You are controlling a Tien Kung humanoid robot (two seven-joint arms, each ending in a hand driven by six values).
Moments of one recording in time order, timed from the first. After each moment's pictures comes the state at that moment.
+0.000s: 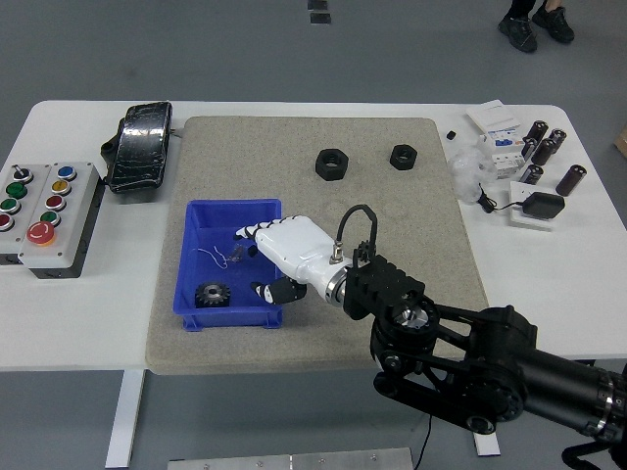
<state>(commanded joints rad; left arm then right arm) -0.06 0.11 -1.95 -0.18 2.24 -0.08 0.24 0.63 -0.13 0.44 1.45 -2.07 -0.03 -0.44</state>
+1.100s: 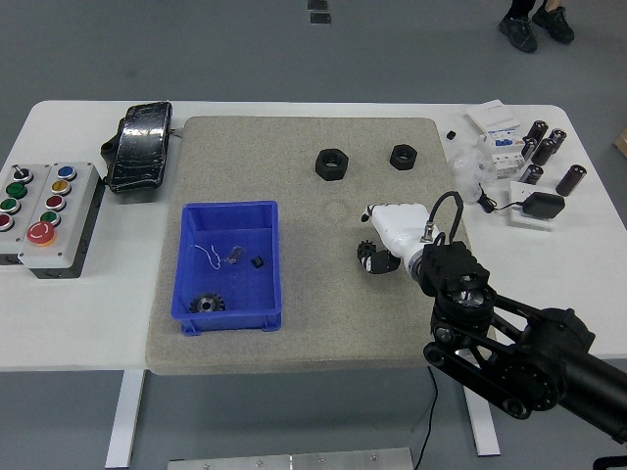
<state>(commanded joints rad) -0.06 0.10 -1.95 -0.18 2.23 -0.08 0.24 0.53 -0.23 0.63 1.34 -2.13 0.05 -0.65</state>
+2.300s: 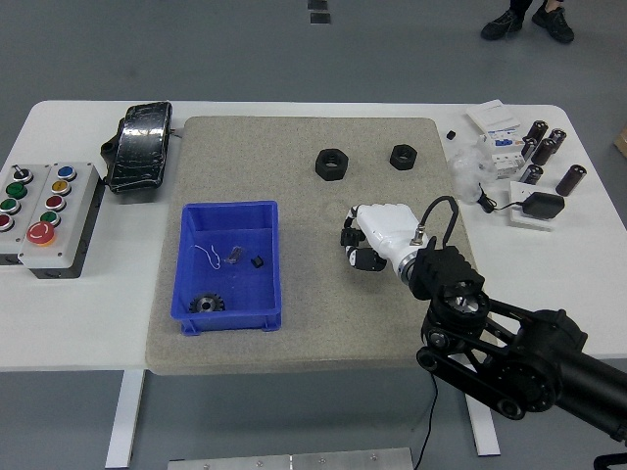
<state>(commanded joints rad) -0.06 0.10 -1.94 -0.18 2.22 -0.08 0.24 0.57 -0.22 0.56 1.38 -2.07 -0.09 -0.58</state>
